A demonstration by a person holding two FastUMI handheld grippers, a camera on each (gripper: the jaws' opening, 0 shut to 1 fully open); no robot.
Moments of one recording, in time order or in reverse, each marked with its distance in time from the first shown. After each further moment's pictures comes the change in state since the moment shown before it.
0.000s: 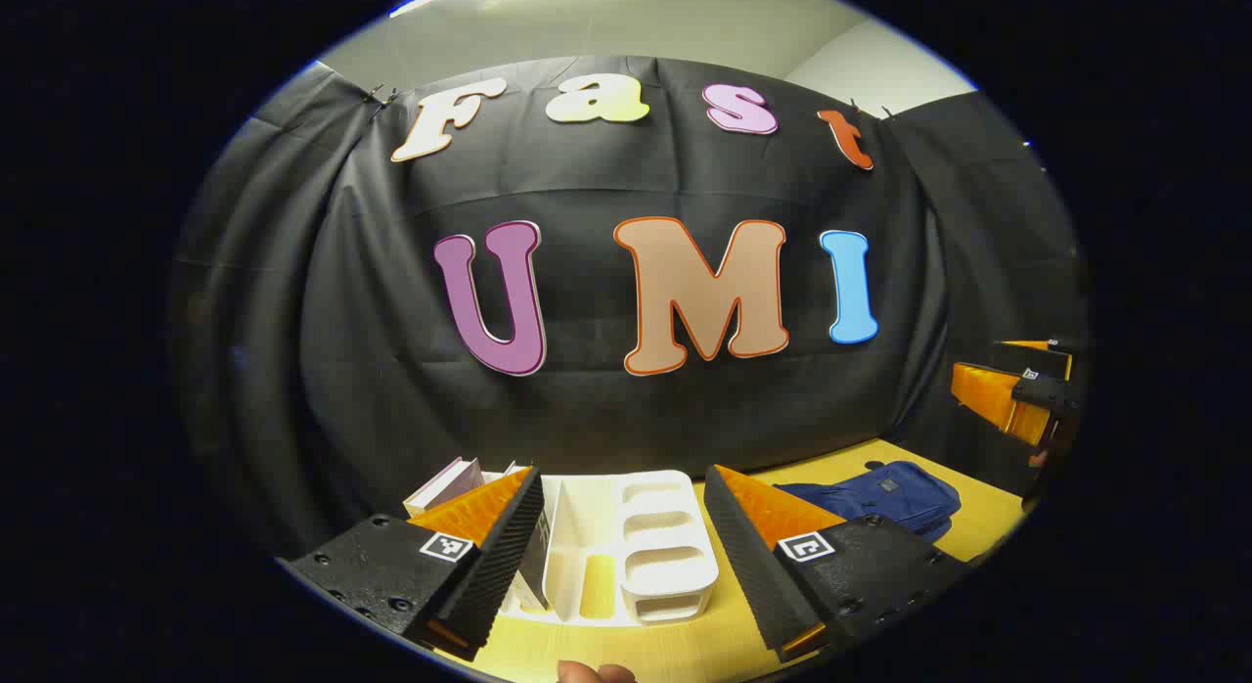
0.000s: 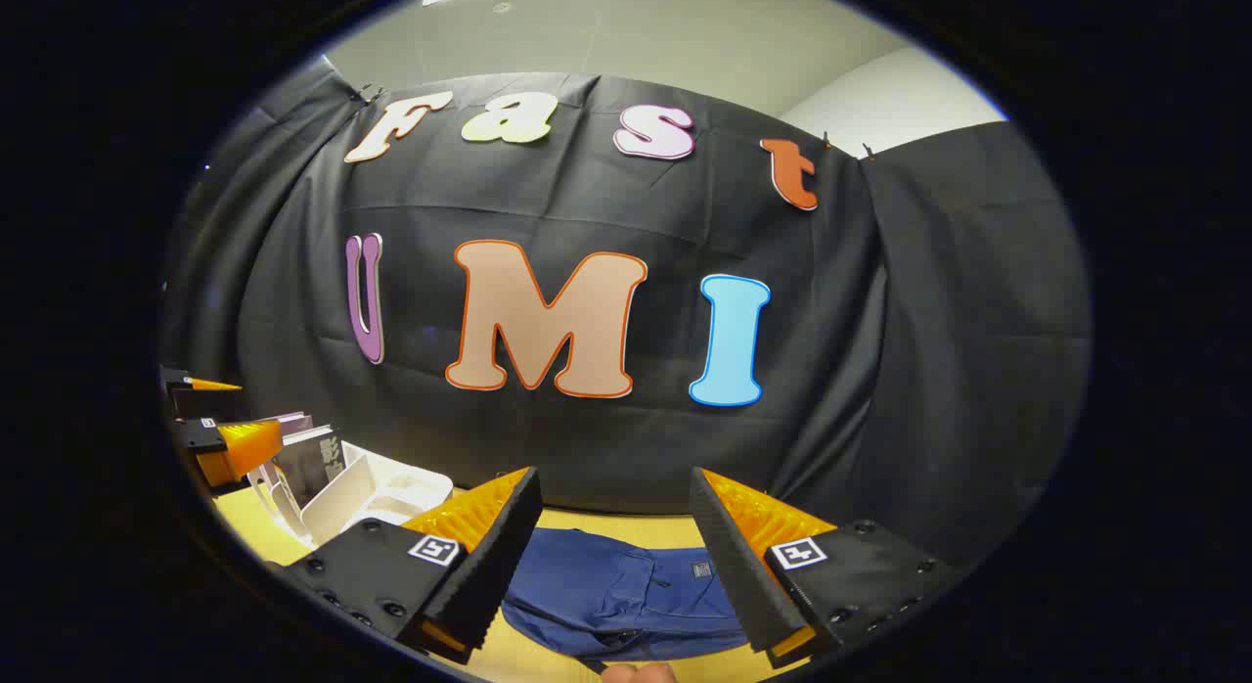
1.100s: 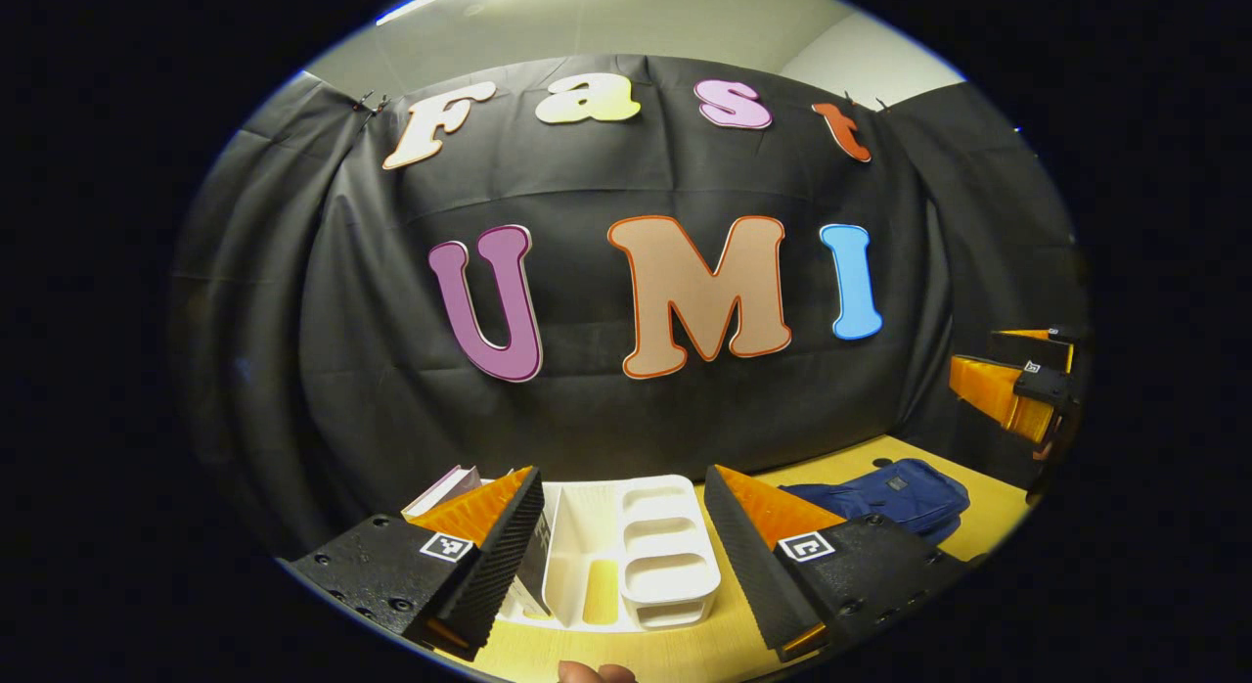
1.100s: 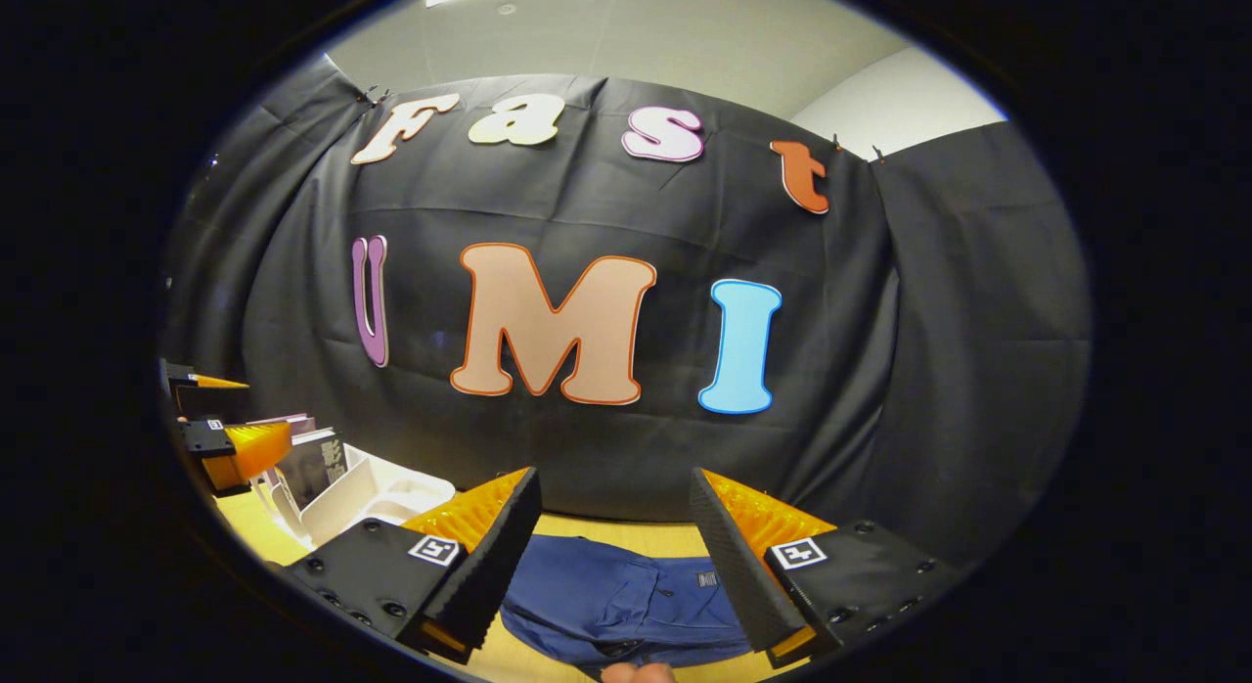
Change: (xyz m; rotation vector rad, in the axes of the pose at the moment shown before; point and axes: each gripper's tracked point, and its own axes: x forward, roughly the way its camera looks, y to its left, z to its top) left arm 0.010 -0.006 0.004 0.028 -0.001 0.014; right arm 0.014 0.001 0.004 0.002 -0.007 0.026
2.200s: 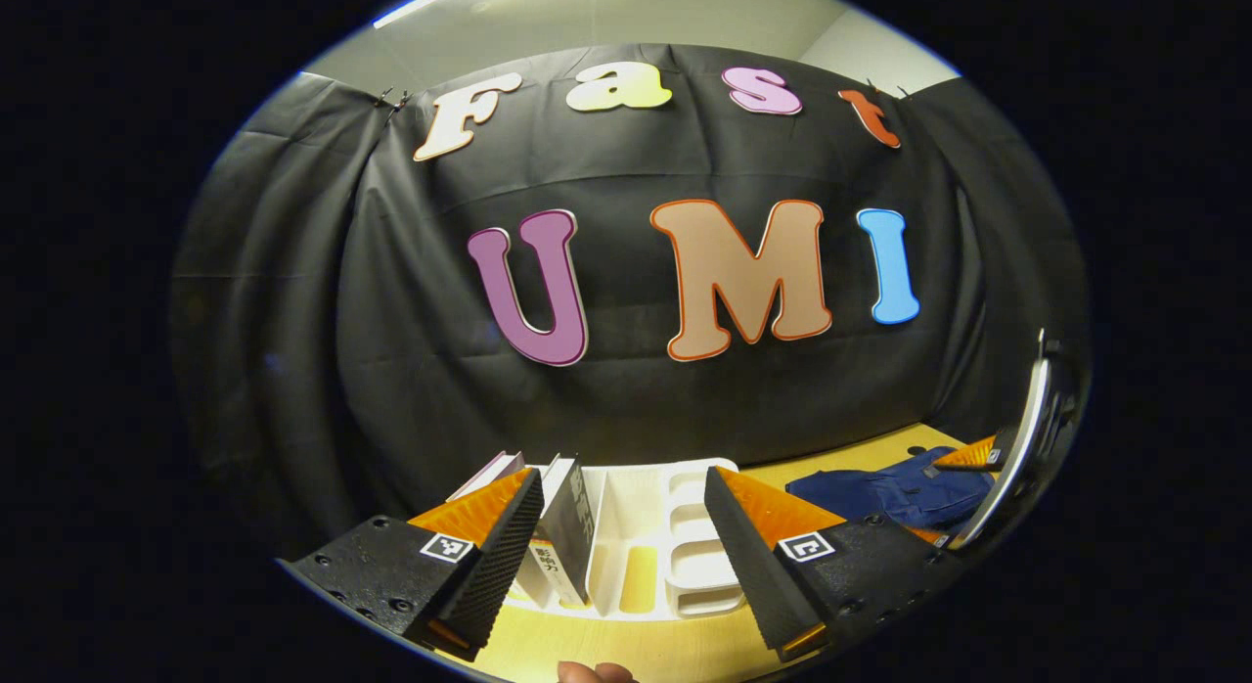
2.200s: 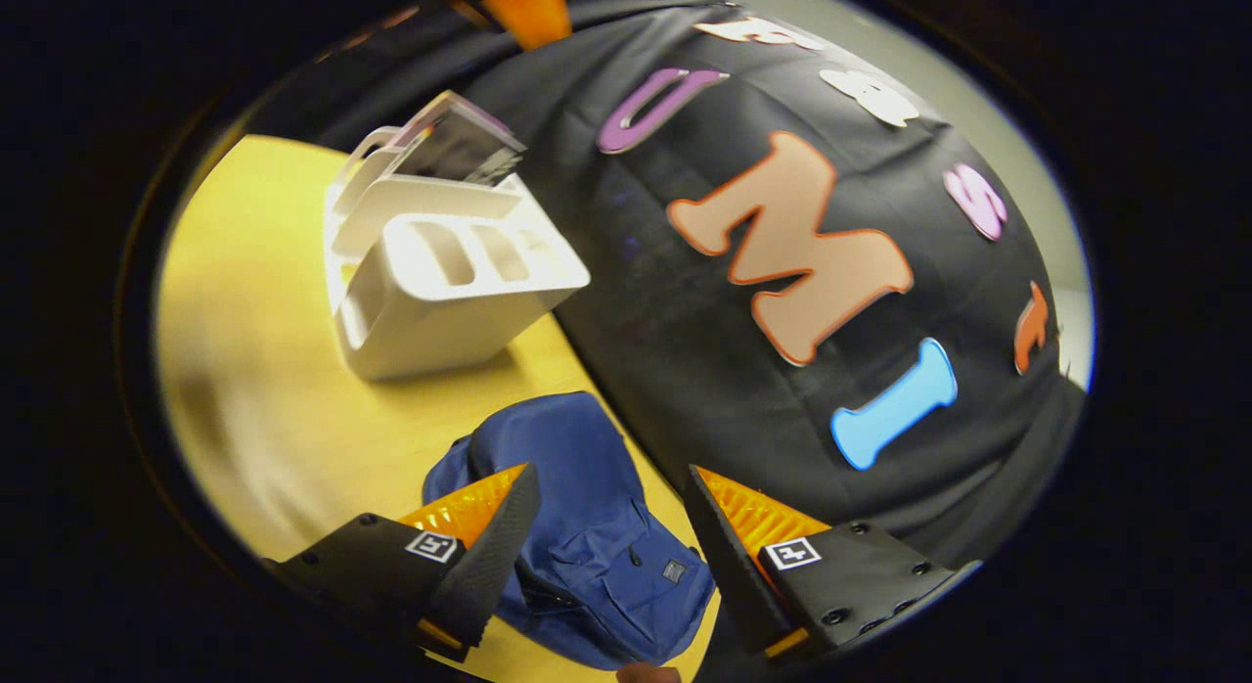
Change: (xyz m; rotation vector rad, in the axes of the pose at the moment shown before) left arm -0.008 0.038 -0.019 0.005 0.053 0.120; right arm 0.023 0.092 -0.202 -0.893 0.162 0.402
